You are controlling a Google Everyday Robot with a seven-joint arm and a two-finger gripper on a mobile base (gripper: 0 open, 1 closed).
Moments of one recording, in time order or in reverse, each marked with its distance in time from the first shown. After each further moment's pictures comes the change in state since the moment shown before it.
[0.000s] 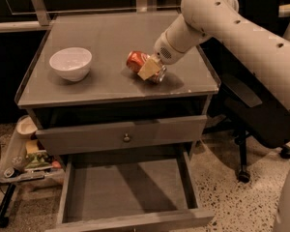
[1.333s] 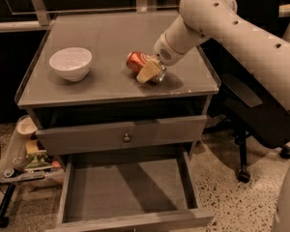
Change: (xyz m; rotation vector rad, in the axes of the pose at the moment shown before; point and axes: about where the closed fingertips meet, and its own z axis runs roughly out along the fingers) arm -0.001 0.000 0.001 -0.001 0.000 0.000
